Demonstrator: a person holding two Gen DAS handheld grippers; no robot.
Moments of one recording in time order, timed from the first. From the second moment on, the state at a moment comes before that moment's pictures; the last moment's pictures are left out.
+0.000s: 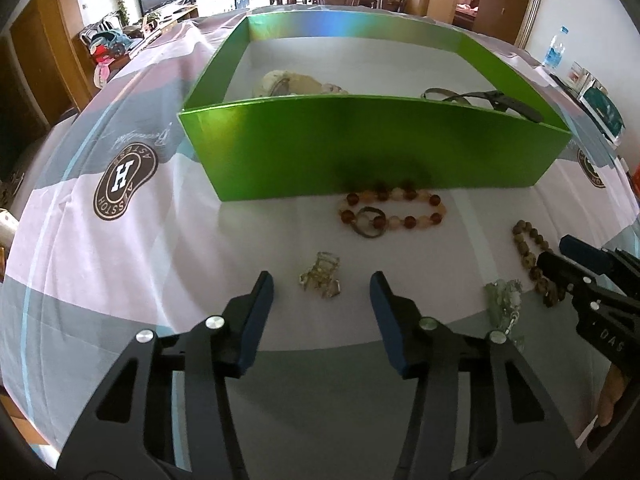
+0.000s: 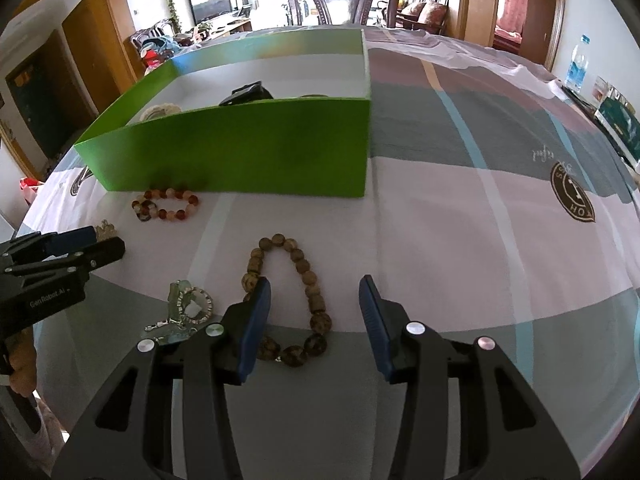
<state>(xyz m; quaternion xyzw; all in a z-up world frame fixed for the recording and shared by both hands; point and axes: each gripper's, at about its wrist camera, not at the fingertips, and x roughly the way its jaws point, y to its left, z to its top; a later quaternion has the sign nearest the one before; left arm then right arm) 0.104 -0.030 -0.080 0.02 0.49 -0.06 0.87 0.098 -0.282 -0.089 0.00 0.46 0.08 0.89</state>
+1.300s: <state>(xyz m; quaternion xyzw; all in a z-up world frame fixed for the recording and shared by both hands) 0.107 -0.024 -0.081 0.03 0.48 -0.05 0.88 0.095 -0.257 -0.091 -0.03 0.45 0.09 0.89</state>
